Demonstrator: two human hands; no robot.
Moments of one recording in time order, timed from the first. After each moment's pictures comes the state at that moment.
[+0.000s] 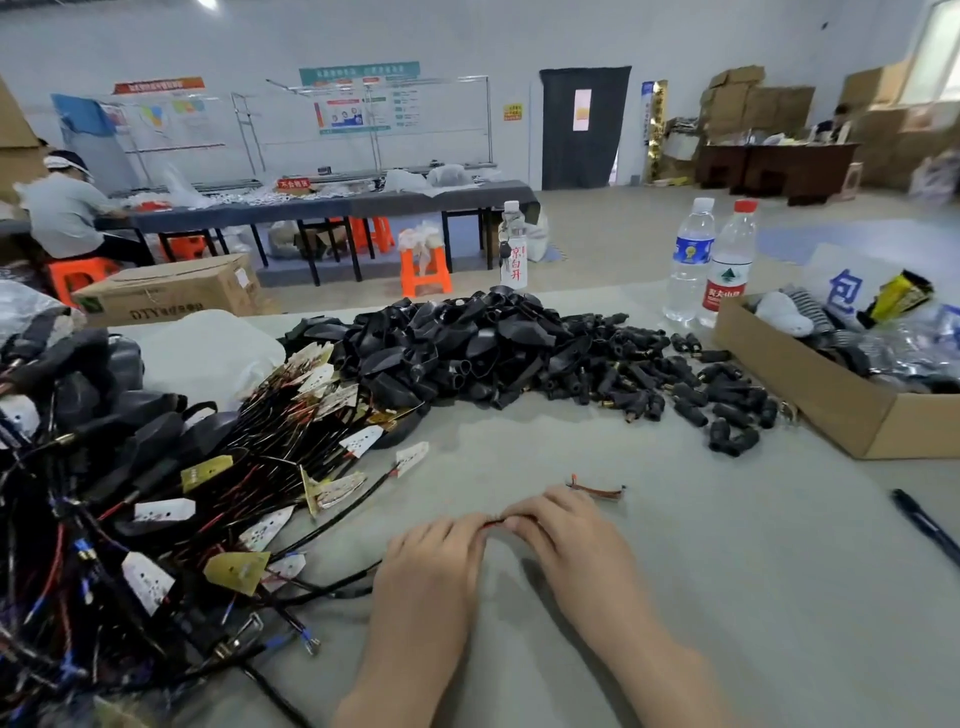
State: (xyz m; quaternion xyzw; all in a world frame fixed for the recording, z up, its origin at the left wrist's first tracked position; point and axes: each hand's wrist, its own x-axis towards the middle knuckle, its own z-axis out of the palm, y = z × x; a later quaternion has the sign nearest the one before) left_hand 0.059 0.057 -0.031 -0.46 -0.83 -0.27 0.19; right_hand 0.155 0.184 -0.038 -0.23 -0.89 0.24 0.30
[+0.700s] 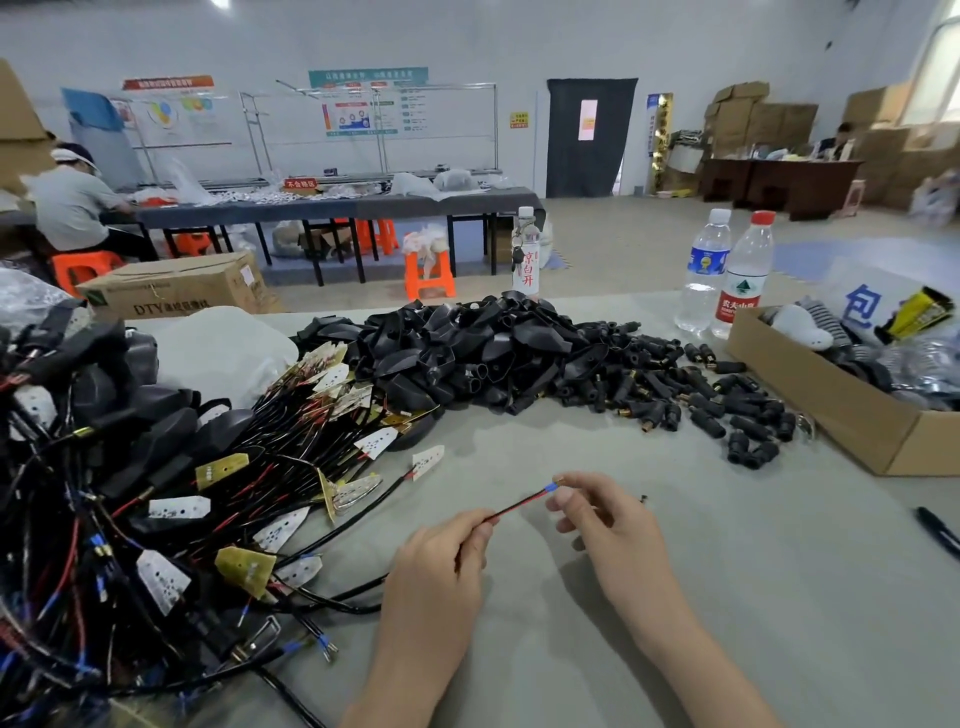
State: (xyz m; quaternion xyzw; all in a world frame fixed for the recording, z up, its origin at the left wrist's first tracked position) left_hand 0.041 0.052 -0.036 -0.40 -0.79 -0.46 0.03; right_hand 0.154 0.189 -0.028 -0.27 -0.69 0.56 0.37
